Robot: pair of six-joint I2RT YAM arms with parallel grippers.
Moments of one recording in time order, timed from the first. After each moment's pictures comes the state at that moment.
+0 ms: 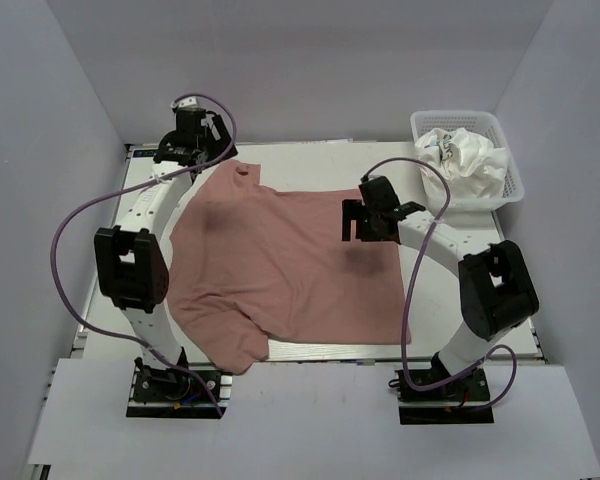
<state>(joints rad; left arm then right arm) -0.16 1.85 1.68 -0.42 -0.15 -0.45 0.49 1.65 1.10 -0.38 0.09 0.36</state>
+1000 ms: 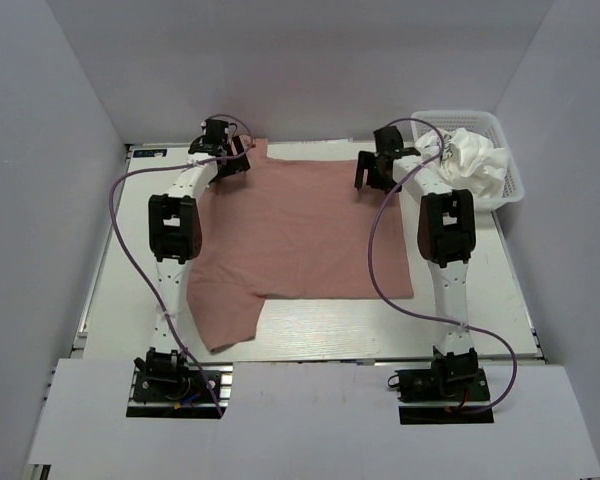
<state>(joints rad) -0.14 2.53 2.22 -0.58 -0.13 -0.41 0.25 2.36 1.95 -0.58 0.06 0.28</state>
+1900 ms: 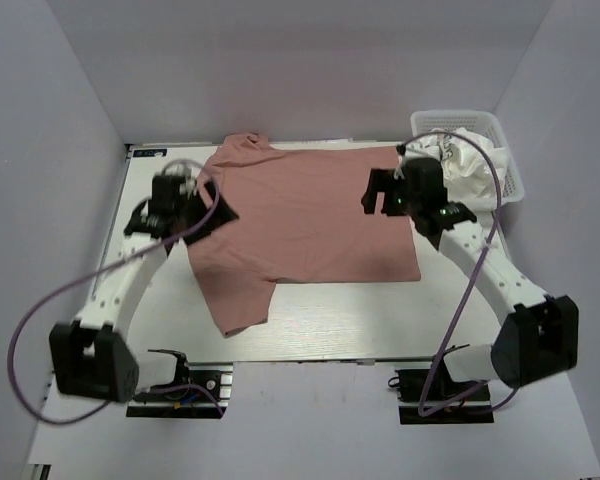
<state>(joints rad) -0.14 1.33 1.13 -0.52 0.16 -0.59 0.37 1.38 1.15 -0.31 -0.01 0.24</state>
